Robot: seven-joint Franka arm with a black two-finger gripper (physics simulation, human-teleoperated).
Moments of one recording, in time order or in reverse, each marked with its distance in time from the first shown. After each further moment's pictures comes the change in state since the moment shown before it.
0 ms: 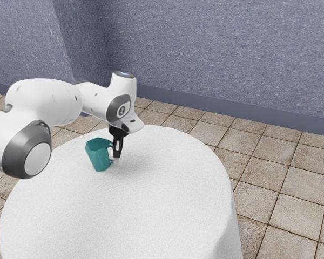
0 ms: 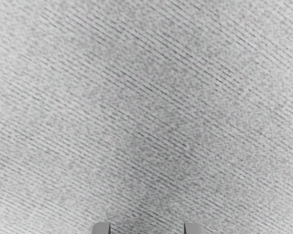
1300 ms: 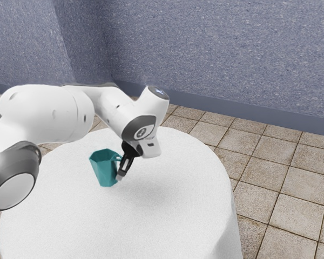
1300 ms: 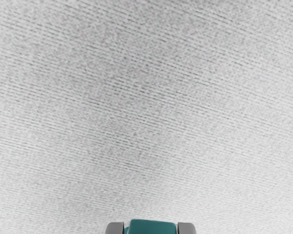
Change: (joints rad) arm -0.576 -0.198 0.343 -0.327 0.103 -0.073 -0.025
